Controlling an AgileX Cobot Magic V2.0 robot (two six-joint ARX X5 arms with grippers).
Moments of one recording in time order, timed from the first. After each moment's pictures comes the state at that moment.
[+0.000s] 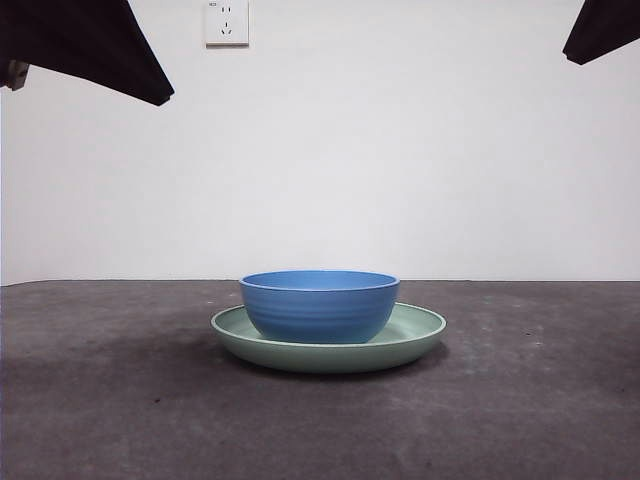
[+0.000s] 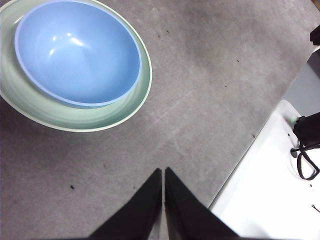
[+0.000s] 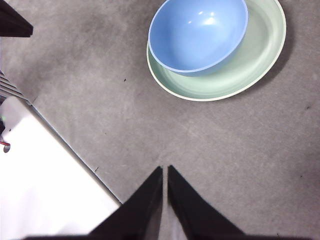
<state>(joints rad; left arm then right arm) -0.47 1.09 0.97 -0.73 0.55 0.00 0.40 0.90 0.96 -0.93 -0.48 0.07</state>
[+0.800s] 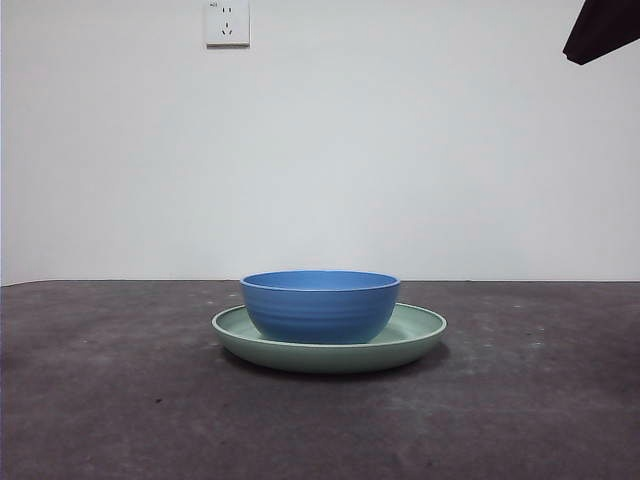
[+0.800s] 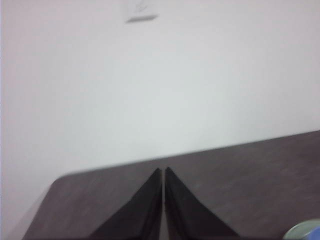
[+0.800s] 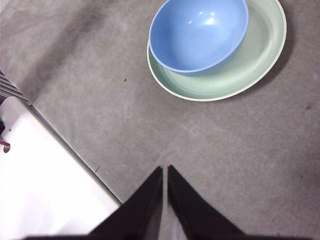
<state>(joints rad) 0.01 0.39 0.60 -0.14 0.16 0.11 0.40 0.90 0.96 -0.93 -0.48 0.07</state>
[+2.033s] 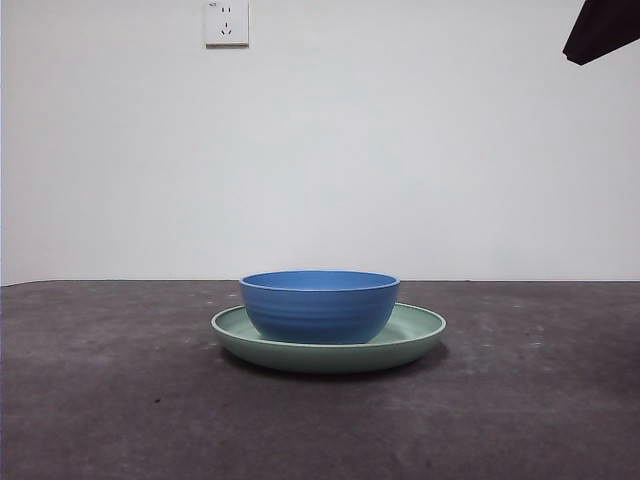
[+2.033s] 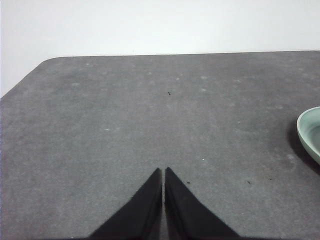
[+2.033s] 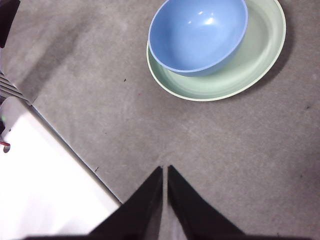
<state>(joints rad) 0.06 0.00 0.03 -0.17 0.15 0.04 0.40 0.90 0.96 -0.93 -0.48 0.07</state>
